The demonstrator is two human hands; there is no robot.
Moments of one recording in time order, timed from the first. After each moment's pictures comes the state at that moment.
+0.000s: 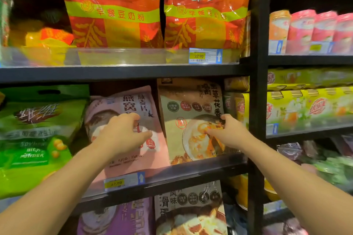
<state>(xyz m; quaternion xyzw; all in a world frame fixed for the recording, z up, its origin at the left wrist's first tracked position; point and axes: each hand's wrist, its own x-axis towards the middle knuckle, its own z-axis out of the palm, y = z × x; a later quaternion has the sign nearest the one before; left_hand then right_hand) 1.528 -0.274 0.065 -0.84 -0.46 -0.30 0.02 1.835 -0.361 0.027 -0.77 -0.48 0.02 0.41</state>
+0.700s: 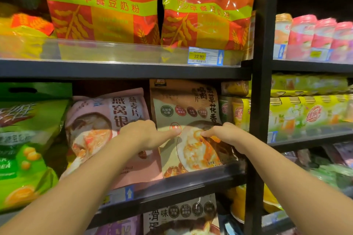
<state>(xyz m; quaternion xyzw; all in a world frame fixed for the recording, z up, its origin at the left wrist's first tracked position) 1.608 -0.244 0.072 -0.87 -0.47 -0.14 0.00 1.861 -0.329 0.041 -0.81 -0.38 0.17 0.41</state>
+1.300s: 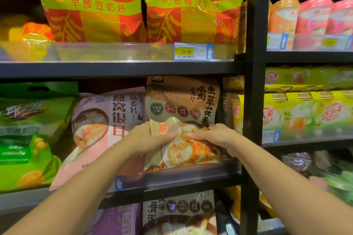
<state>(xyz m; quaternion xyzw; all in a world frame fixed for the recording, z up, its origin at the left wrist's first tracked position) 1.621 -0.261 0.043 -0.85 -0.41 -0.26 -0.20 1.863 -0.334 0.032 -0.71 -0.49 0.26 0.43</state>
